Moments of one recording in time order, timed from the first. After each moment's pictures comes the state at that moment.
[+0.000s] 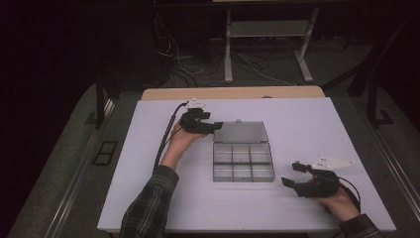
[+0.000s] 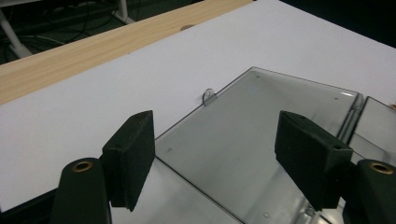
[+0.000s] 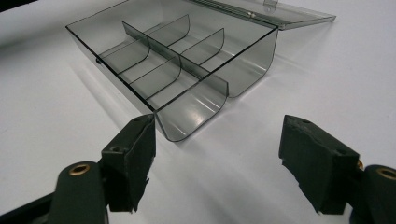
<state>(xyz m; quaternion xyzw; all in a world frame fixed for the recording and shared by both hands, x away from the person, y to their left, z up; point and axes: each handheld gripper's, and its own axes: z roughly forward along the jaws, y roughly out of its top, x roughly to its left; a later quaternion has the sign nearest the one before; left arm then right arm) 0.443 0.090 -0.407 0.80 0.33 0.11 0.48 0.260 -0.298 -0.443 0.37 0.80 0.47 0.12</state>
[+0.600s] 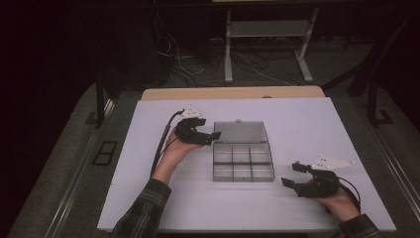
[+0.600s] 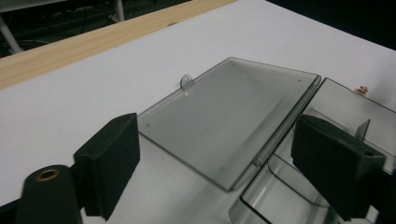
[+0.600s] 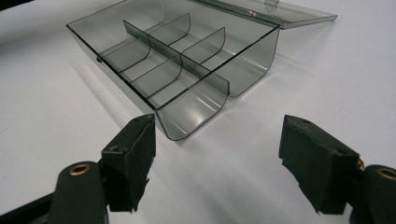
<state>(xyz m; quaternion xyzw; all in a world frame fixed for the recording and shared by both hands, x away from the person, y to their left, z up) 0.402 0.102 -0.402 0.81 0.32 0.12 0.49 0.260 -0.298 -0.443 0.37 0.80 0.47 0.12</state>
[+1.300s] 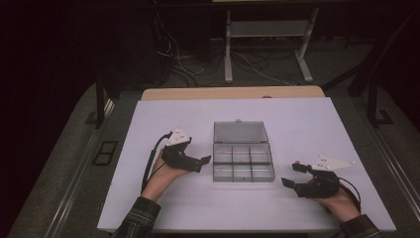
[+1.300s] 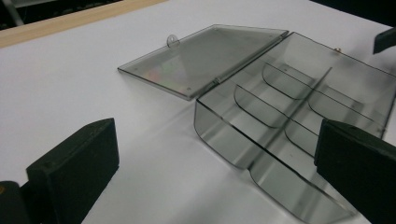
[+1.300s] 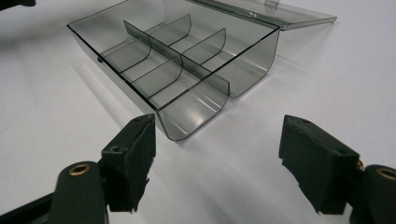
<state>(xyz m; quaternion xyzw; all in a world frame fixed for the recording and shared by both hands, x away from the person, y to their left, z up) 0.330 0.132 -0.413 0.80 0.32 0.13 0.48 0.259 -0.298 -0.442 0.36 0.80 0.47 0.12</state>
